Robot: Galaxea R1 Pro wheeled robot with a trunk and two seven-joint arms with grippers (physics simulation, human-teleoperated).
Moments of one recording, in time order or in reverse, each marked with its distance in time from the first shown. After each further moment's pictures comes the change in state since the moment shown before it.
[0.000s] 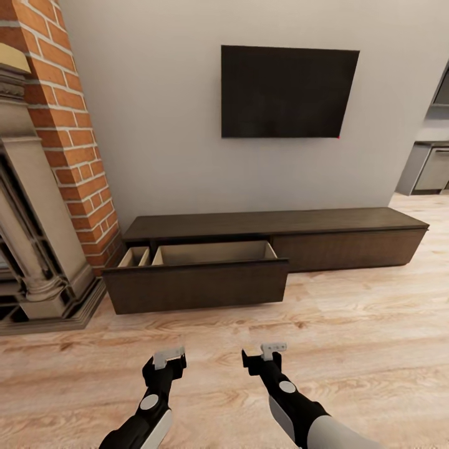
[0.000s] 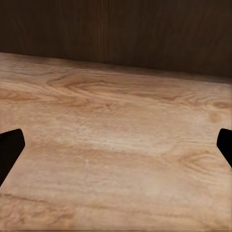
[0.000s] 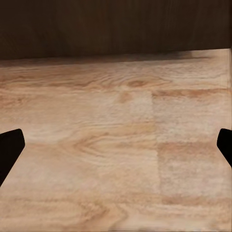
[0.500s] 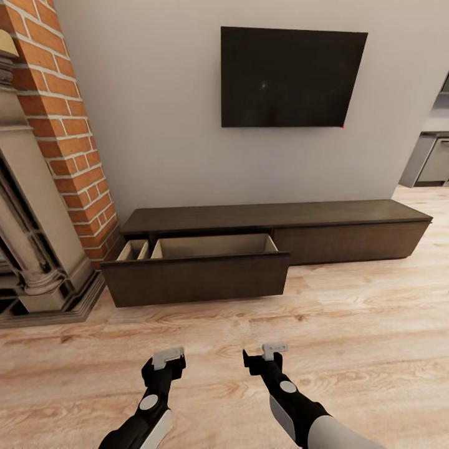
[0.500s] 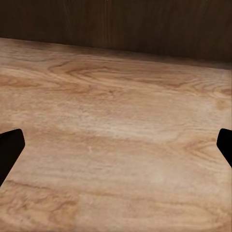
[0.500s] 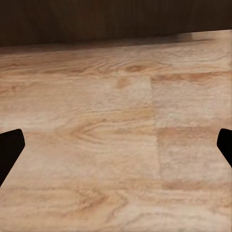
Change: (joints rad) left arm 0.000 0.001 0.003 0.003 0.002 -0.001 0.002; right arm 0.000 -0.001 -0.014 0.002 0.000 0.000 0.000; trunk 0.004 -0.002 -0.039
